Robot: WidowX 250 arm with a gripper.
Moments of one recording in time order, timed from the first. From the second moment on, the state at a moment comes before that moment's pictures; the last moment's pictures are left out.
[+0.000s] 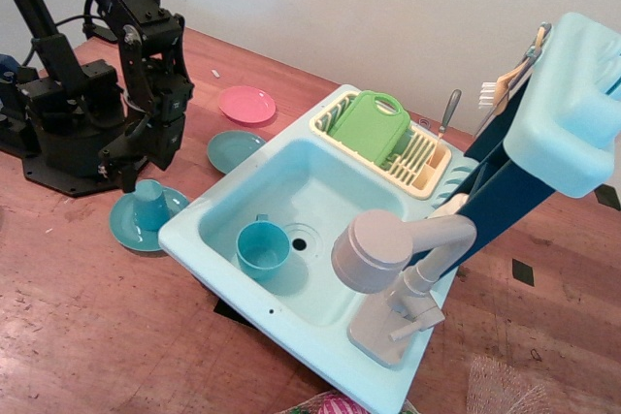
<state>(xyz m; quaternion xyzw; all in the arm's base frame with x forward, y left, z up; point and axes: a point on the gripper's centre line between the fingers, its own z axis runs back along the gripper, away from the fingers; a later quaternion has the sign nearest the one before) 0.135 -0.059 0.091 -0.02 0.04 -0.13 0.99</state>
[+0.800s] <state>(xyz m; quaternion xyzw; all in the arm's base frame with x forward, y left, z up) 0.150 -0.060 0.046 -0.03 0.05 -0.13 0.99</state>
